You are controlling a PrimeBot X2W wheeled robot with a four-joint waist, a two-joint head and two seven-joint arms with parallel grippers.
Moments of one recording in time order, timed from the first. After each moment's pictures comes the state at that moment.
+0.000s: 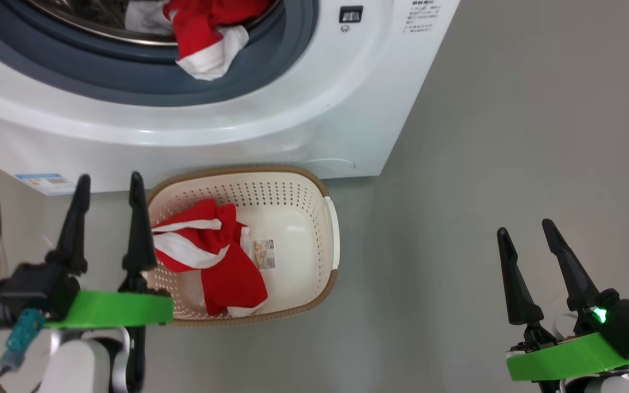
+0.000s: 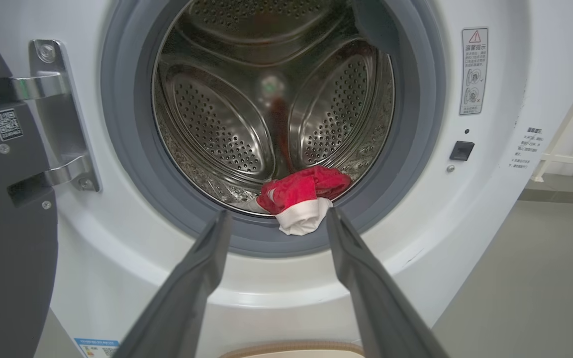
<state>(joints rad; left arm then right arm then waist) -0.30 0.04 0.02 0.14 -0.20 0.00 -0.26 0.01 -0.04 -0.01 -0.01 0.26 0.12 -0.26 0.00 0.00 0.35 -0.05</state>
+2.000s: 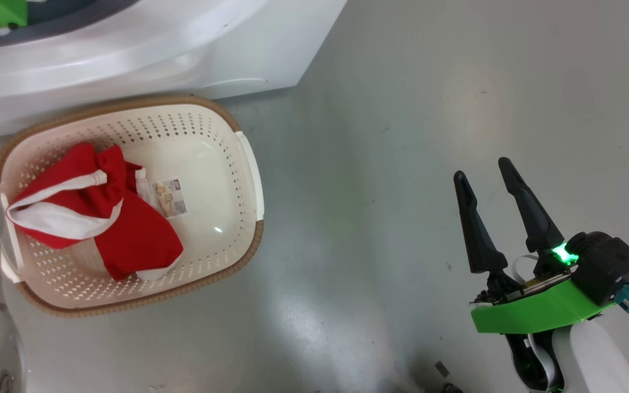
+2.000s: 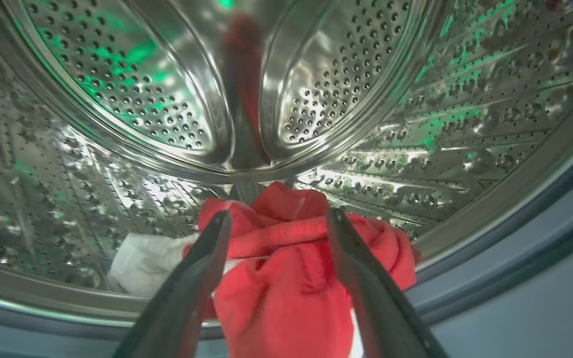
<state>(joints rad) -1.32 0.20 0.03 0.95 -0.29 -0.12 -0.12 -0.19 -0.04 0.11 0.01 0.34 0.12 -0.26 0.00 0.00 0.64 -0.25</state>
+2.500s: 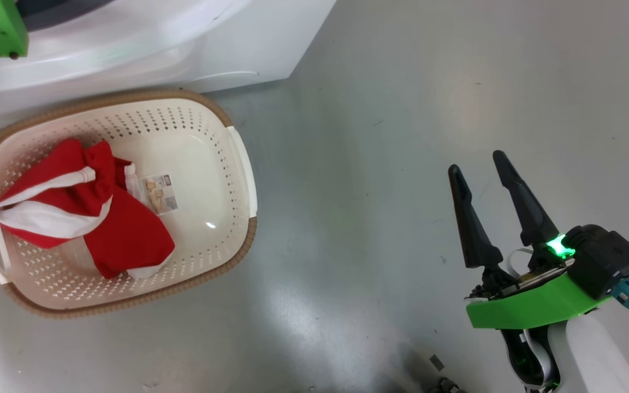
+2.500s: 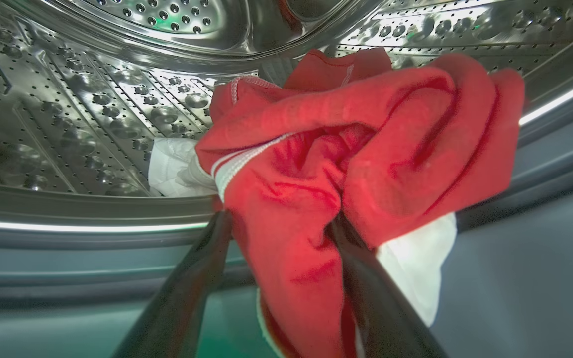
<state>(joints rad) -1.37 0.25 -0.13 1.10 -0.19 -0.04 0.11 -0.21 -0.04 0.12 0.02 0.35 0.12 -0.26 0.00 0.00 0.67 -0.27</state>
